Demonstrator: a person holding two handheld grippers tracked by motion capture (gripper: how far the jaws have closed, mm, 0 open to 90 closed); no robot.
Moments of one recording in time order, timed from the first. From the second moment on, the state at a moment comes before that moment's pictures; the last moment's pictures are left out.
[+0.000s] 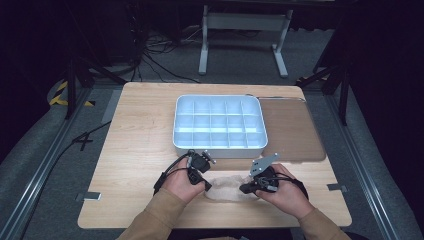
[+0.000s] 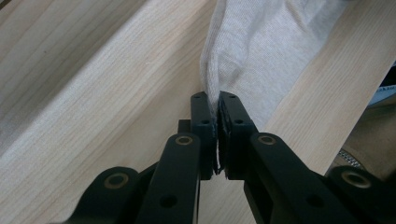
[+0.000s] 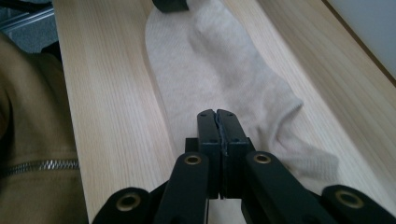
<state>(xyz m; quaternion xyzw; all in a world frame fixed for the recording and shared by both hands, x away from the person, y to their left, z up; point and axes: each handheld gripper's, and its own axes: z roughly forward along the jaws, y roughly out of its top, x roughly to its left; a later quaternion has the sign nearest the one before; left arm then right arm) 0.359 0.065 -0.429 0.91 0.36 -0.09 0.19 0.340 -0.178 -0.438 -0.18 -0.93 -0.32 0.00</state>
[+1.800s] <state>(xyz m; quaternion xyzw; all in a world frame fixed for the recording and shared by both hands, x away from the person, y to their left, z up) 0.347 0.060 -0.397 0.91 0.34 -0.09 0.23 0.334 -0.155 -0.464 -0.20 -0.92 -0.33 -0.03</state>
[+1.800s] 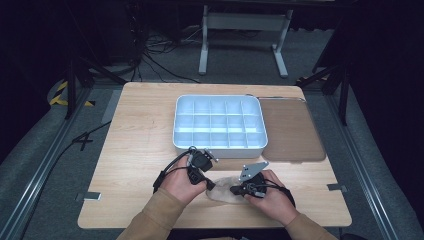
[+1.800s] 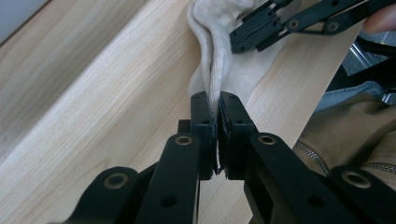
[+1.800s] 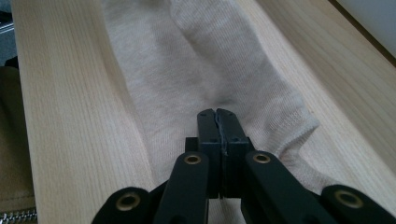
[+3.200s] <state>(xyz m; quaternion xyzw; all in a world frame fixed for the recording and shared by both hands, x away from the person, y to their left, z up) 0.349 0.046 -0.386 0.90 0.33 -0.11 0.26 0.341 -0.169 -0.463 -0.19 -0.92 -0.33 -0.03</state>
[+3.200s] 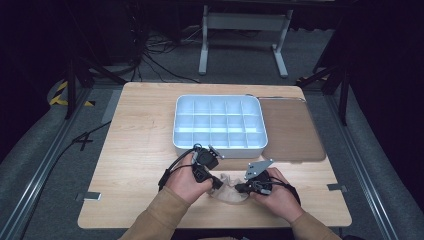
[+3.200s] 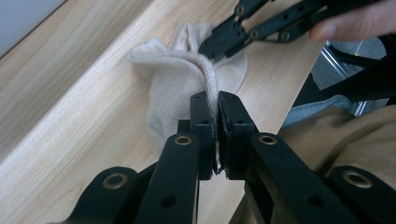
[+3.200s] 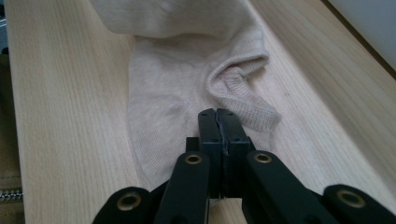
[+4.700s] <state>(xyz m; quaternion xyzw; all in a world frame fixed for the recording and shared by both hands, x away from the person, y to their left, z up) 0.357 0.060 -0.410 0.89 0.37 -0.08 0.25 0.322 -0.156 -0.423 -0.17 -0.90 -0.39 -0.04</state>
